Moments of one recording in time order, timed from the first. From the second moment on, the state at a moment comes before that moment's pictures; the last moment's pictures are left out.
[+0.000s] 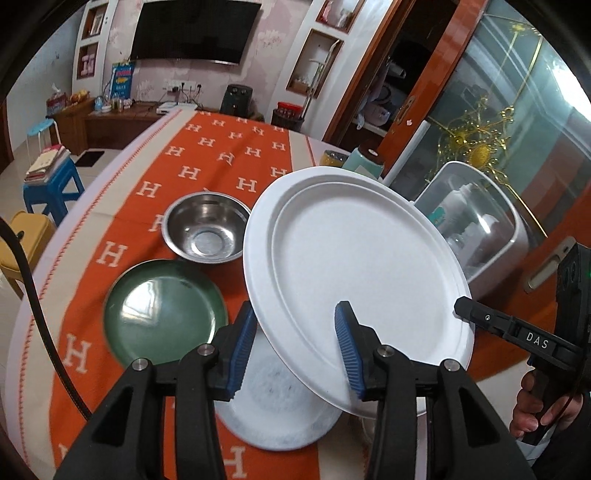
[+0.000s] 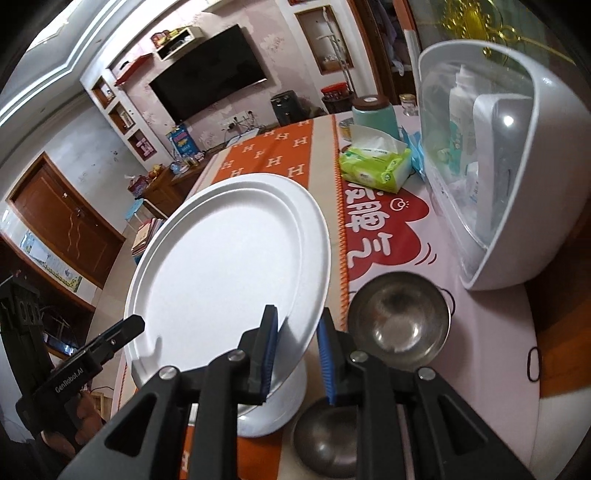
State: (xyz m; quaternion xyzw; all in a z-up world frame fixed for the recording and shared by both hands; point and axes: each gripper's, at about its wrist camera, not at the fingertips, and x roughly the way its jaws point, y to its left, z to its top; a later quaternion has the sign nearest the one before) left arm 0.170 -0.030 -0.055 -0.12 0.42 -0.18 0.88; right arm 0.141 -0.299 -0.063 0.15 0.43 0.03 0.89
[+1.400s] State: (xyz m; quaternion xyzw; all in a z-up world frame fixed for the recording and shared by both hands) left arm 0.001 0.067 -0.096 0.05 0.53 -0.25 0.81; right arm -0.085 -0.146 -0.118 0.15 0.44 -0.08 0.88
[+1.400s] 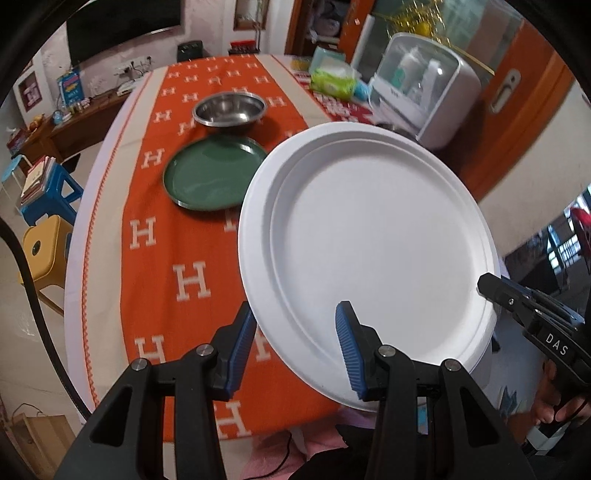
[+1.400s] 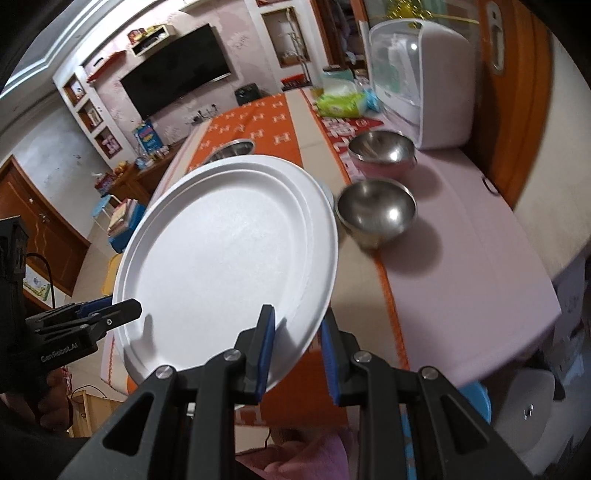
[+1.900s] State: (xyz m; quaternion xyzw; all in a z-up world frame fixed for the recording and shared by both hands) left arm -0.020 0.077 -0.158 0.11 0.59 -0.24 0.76; right arm -0.108 -0.119 -0.178 0.17 0.51 -0.11 0.83
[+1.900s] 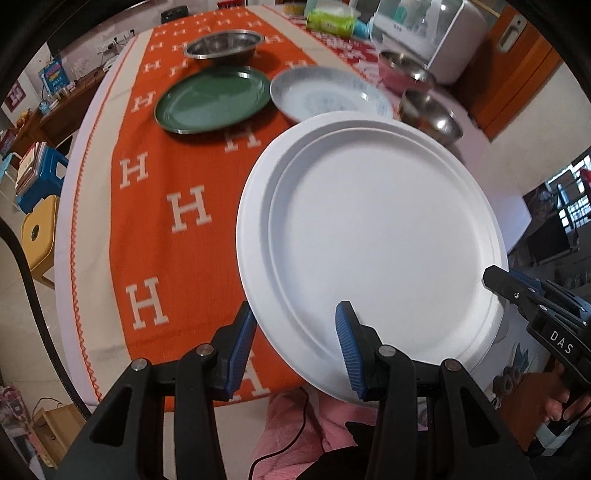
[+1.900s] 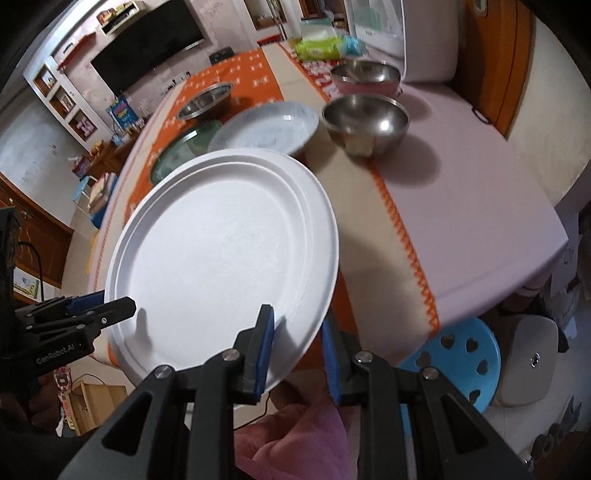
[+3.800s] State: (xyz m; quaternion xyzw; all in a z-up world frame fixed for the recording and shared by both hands) left arm 0.017 0.016 -0.208 0.11 0.65 -0.17 0.73; right arm -0.035 -0.162 -0.229 0.06 0.63 -0.03 0.77
